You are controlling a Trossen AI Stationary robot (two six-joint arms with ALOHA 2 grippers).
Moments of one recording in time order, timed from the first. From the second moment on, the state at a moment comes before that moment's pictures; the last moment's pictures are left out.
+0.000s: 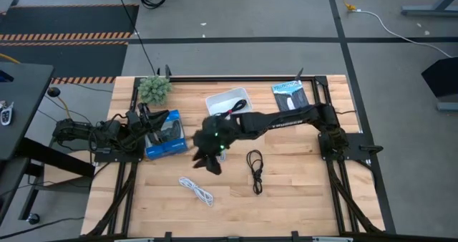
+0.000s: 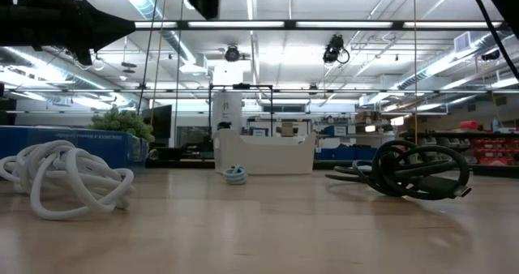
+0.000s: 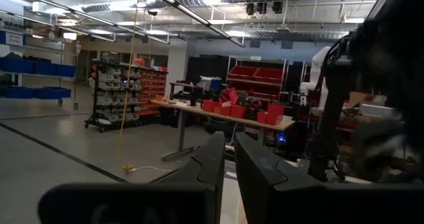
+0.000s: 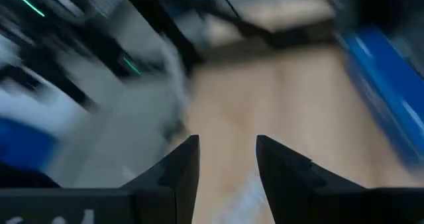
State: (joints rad) left arm -0.19 0.05 0.01 0.39 -0.69 0.06; right arm 0.10 2.08 1.94 -0.39 -0.40 0.34
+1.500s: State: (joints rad) left arm -0.19 0.05 0.01 0.39 -0.69 0.06; right arm 0.31 2.21 2.23 0.06 -0.07 0.12
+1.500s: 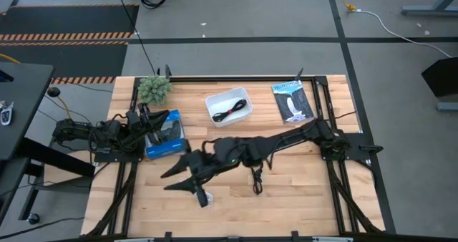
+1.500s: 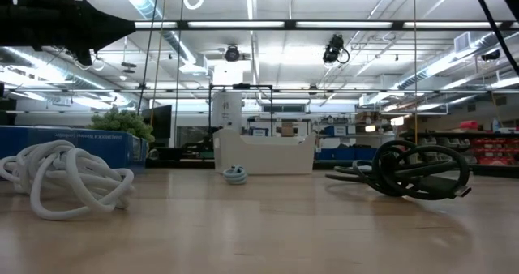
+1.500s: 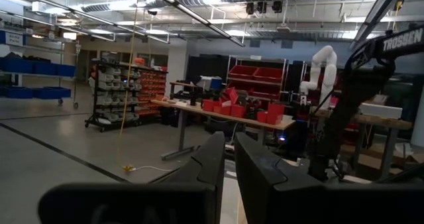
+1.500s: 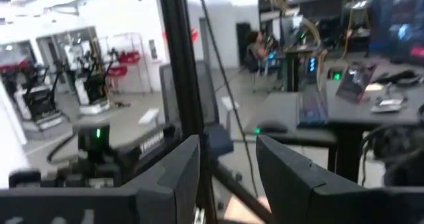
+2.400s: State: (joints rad) left arm -0.19 0.05 0.01 0.39 -0.69 0.06; right arm 0.29 2.42 2.23 -0.42 -0.10 -0.01
